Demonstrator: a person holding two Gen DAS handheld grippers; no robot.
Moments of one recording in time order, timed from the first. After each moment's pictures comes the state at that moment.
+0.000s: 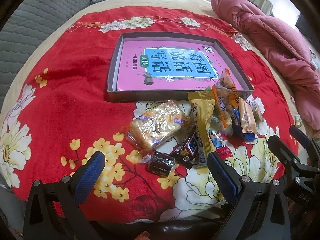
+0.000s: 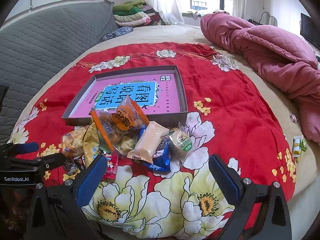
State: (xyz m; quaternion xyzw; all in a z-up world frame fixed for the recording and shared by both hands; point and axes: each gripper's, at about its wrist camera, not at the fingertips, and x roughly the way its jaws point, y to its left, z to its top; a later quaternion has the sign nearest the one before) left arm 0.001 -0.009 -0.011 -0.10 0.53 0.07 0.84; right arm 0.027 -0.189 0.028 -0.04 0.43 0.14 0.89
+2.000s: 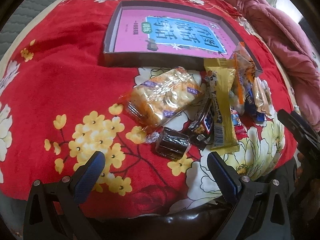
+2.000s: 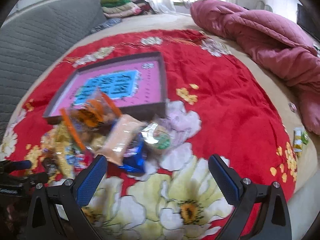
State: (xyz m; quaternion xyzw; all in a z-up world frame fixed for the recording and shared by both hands) left arm 0.001 0.006 -0.054 -0.13 0.59 0.03 0.80; right arm 0.060 -0.219 0.000 -0.03 0.47 0.10 0.87
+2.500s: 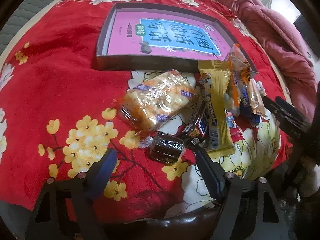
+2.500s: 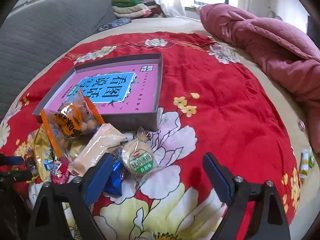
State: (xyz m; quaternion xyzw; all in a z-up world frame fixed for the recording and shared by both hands) left arm 0.007 0.007 -0.058 -0.14 0.58 0.01 0.80; right arm 0.094 -0.225 -0.021 -0.07 0.45 0.15 0.88
